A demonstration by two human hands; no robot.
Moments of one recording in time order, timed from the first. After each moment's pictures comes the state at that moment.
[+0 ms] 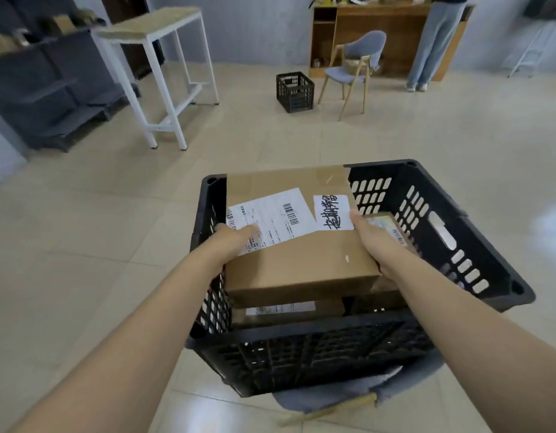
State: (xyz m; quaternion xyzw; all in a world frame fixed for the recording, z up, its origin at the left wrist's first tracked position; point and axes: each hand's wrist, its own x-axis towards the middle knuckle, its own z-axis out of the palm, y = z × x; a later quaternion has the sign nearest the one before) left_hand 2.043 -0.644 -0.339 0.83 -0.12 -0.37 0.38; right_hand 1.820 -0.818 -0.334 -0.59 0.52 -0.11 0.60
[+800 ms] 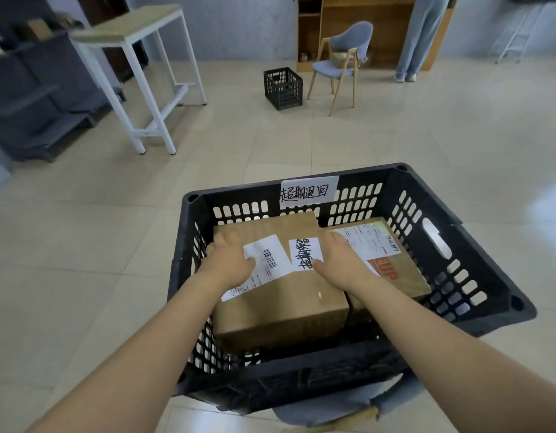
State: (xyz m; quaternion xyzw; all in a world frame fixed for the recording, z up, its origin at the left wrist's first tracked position) left_hand 2.013 -0.668 -0.320 0.91 -0.36 -0.21 0.08; right_hand 1.848 -0.807 -0.351 -0.86 0.38 -0.03 0.33
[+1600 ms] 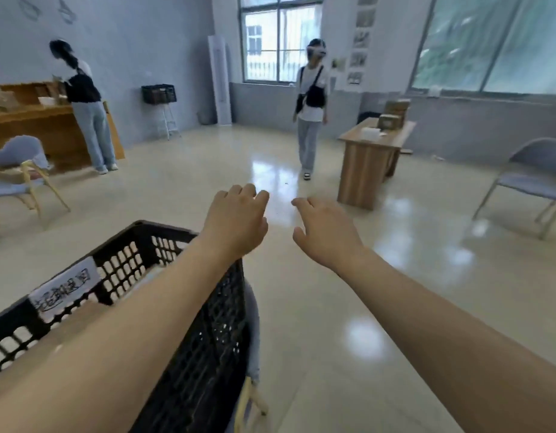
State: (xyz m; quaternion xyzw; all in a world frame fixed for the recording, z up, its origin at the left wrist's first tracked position) left_hand 1.728 -0.683 -0.151 0.42 -0.88 0.17 0.13; right_hand 1.574 -0.611 -0.170 -0.66 0.73 -0.14 -0.12
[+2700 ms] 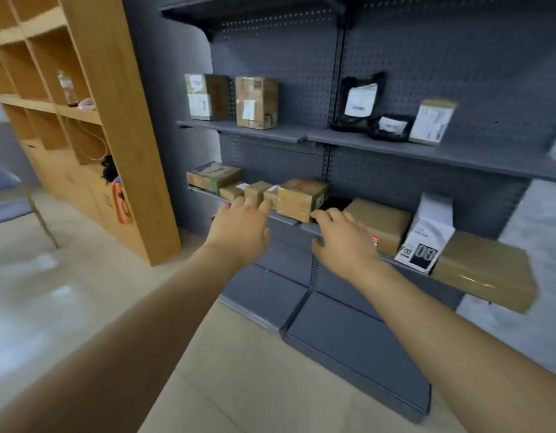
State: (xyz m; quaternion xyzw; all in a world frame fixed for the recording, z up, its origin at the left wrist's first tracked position) left_hand 1.055 0.176 -0.155 -0.34 -0.92 0.03 0.17; right_hand 1.139 0.350 -0.183 0.10 0.98 -0.04 -0.17
